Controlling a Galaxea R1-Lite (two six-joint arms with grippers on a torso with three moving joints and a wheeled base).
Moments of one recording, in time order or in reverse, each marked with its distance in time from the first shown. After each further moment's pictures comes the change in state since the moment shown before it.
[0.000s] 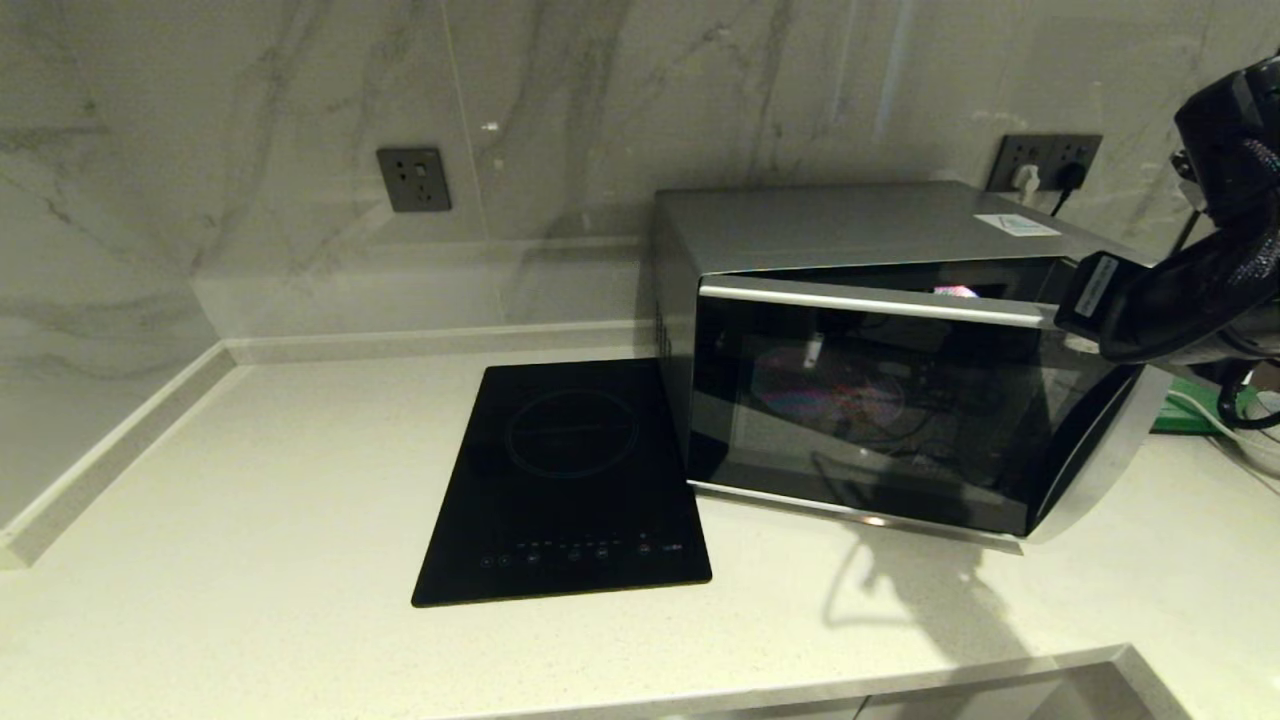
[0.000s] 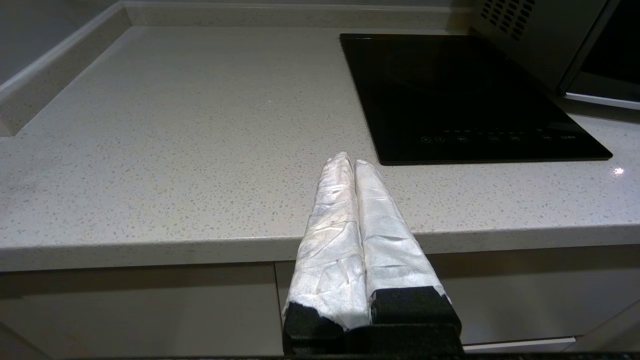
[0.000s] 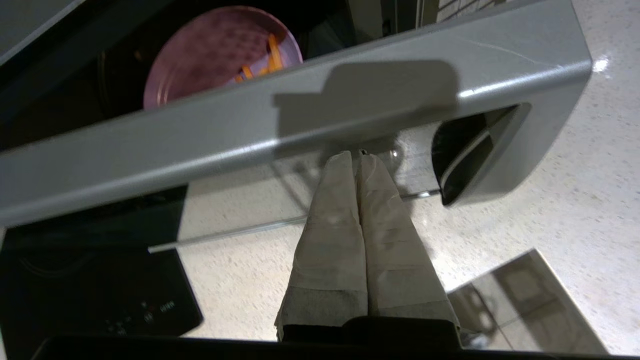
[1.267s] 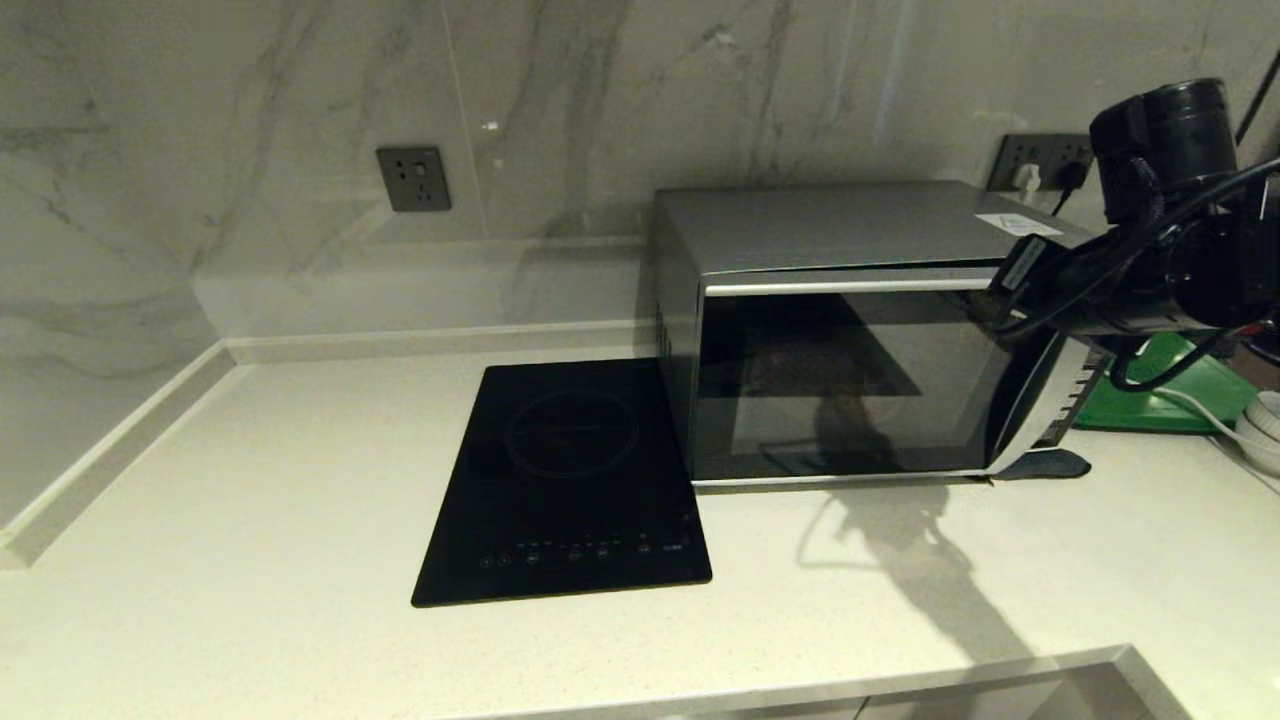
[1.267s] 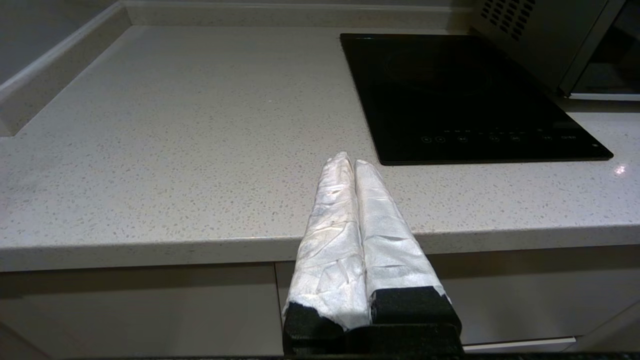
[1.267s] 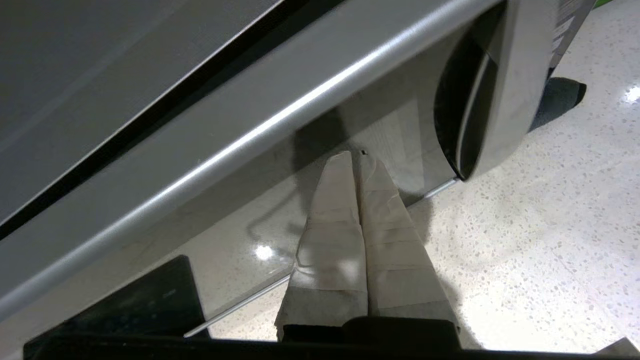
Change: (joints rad) left arm 0.000 0.000 0.000 0.000 0.000 0.000; right arm -0.025 0.142 -0.020 -0.261 -0.029 0.004
